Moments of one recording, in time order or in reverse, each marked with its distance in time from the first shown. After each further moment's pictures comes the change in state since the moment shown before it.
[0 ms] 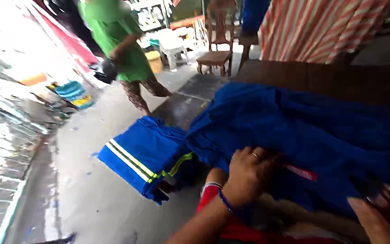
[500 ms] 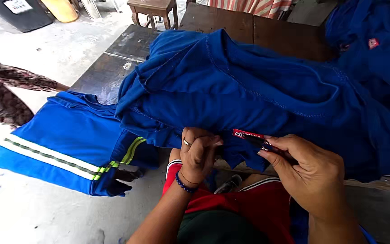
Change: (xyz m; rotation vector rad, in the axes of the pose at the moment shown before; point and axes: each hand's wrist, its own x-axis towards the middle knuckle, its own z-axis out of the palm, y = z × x) left_hand -0.044 -0.022 0.026 -0.382 0.241 0.010; right_hand 0.004 0.031 0.014 -0.308 -0.166 -0.086
